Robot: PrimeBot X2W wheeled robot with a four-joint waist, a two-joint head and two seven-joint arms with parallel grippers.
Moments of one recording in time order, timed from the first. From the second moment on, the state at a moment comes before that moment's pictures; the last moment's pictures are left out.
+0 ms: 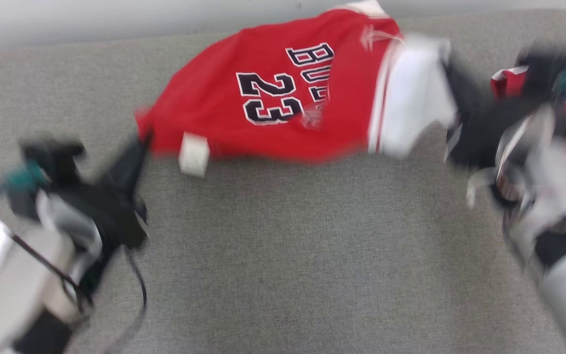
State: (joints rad) left arm -0.69 0.42 -0.64 0.43 -0.73 -0.12 -0.07; right arm -0.81 -0.27 0.34 0.58 0.70 0.12 0.03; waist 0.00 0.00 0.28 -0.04
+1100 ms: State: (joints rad) left arm -0.25 0.39 -0.77 0.41 -0.66 -0.05 -0.20; right arm -0.17 -0.33 0.36 0.48 0.77 0.09 -0.05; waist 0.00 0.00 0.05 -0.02
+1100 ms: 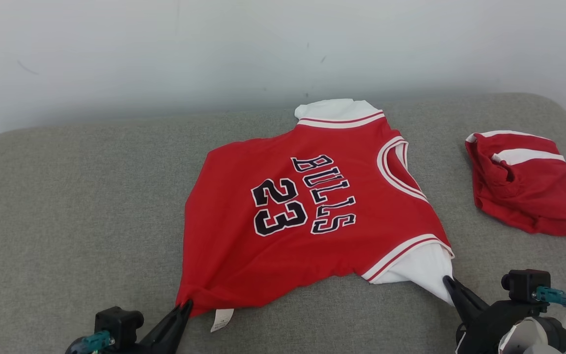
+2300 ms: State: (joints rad) left arm -0.19 0.35 -0.70 0.42 -0.72 0.08 -0.12; right arm -0.11 -0.44 0.36 0.35 0.63 -0.09 0.01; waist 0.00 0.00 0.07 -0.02
